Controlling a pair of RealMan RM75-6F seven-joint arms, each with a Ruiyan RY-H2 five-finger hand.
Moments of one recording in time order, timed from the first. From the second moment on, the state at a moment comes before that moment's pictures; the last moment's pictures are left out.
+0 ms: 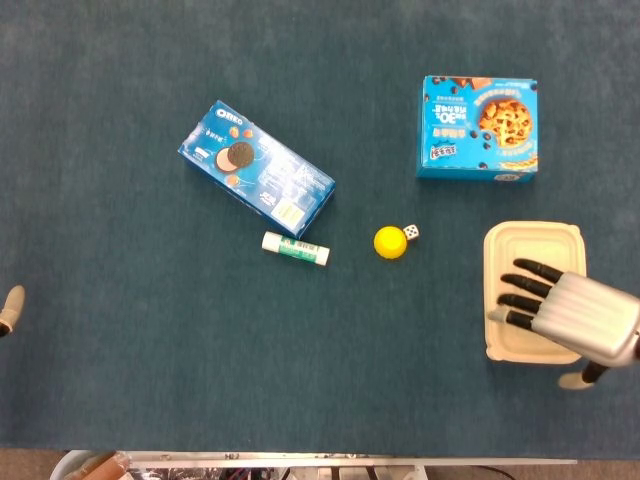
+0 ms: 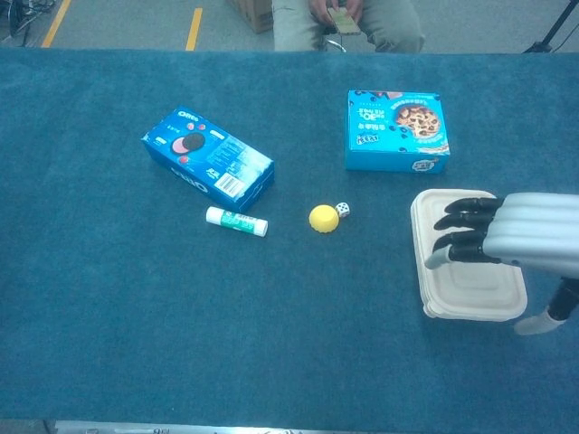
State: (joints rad) left arm -0.01 -1.00 0.02 -1.83 1.60 1.51 -0.01; right arm 0.70 -0.87 -0.31 -1.92 -1.87 0.83 -0.15
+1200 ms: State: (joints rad) left arm 0.00 -1.00 0.05 -1.77 1.61 1.52 -0.10; right arm 0.45 -1.03 -0.22 -1.95 -1.77 0.92 -0.76
